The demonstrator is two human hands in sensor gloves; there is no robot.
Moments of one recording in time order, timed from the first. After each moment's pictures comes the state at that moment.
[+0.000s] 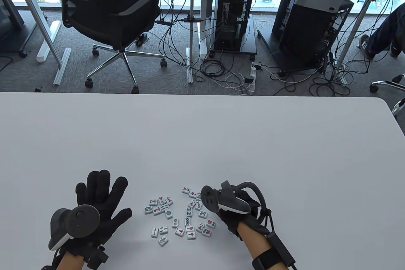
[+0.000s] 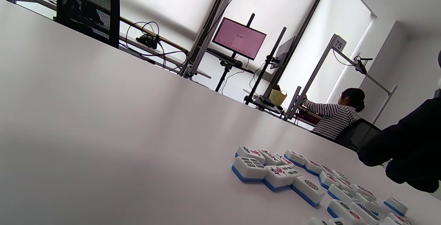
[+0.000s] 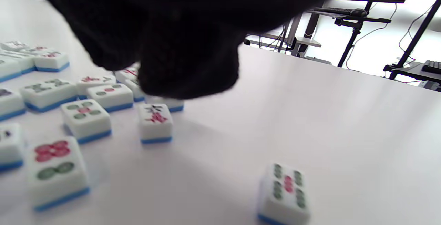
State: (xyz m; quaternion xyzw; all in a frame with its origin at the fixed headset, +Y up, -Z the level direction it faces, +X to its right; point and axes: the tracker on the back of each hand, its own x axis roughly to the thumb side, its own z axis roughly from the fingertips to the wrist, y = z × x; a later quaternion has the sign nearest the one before) left_hand -0.287 -0.724 -0.224 0.04 -0.13 0.23 0.96; right_hand 0.042 -0.722 -0.303 -0.23 -0.06 -0.97 0.07
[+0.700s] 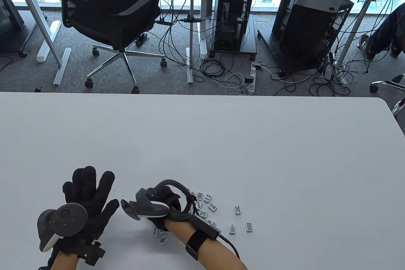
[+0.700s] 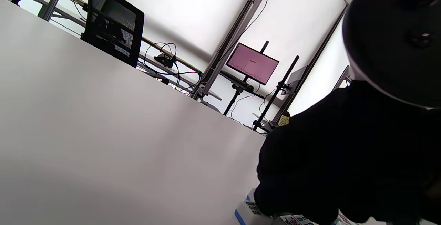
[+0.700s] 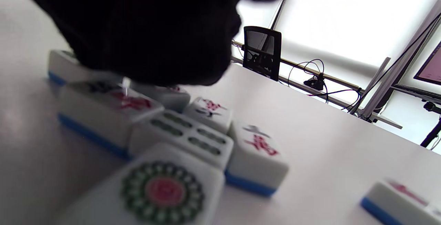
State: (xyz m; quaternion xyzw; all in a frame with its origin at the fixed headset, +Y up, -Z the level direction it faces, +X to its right) left_hand -0.313 -0.720 -0.224 0.08 -0.08 0.27 0.96; right_hand -0.140 -0.755 -0.293 -0.35 0.04 -0.92 0.15
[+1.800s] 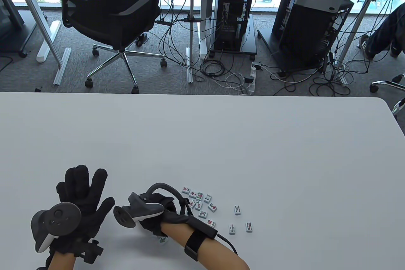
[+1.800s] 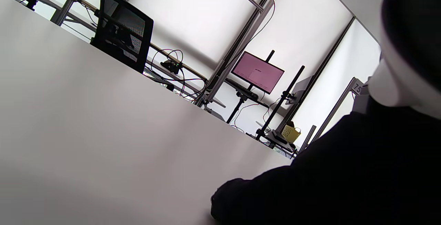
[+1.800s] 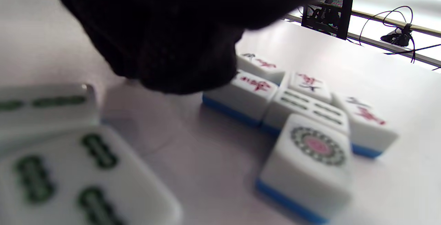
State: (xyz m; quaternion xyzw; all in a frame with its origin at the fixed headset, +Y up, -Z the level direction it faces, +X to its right) left_hand -0.321 -0.718 -0.223 0.09 -0.07 0.28 0.95; right_hand -0.154 -0.765 -0.279 -0.44 -0.08 -0.88 0.15
